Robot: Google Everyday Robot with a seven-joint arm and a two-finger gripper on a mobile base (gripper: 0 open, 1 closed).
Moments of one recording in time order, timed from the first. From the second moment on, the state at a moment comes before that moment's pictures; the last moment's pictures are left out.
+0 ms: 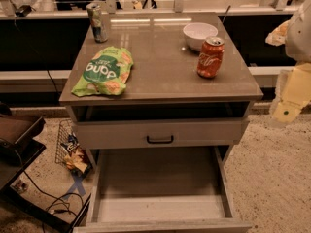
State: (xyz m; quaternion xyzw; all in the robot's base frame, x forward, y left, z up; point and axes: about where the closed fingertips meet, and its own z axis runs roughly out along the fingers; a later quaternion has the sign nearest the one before) arm 0.438 -0.216 0.978 -0.60 0.78 -0.04 0.16
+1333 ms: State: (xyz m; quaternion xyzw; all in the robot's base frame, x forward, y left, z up) arm 0.543 -0.244 0.994 -0.44 0.80 0.06 0.41
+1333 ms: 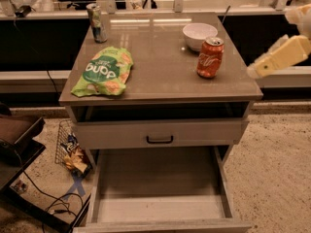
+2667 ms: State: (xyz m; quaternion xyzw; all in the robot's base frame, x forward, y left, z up) arm 0.612 -0.222 0.964 -0.29 0.75 0.20 0.56
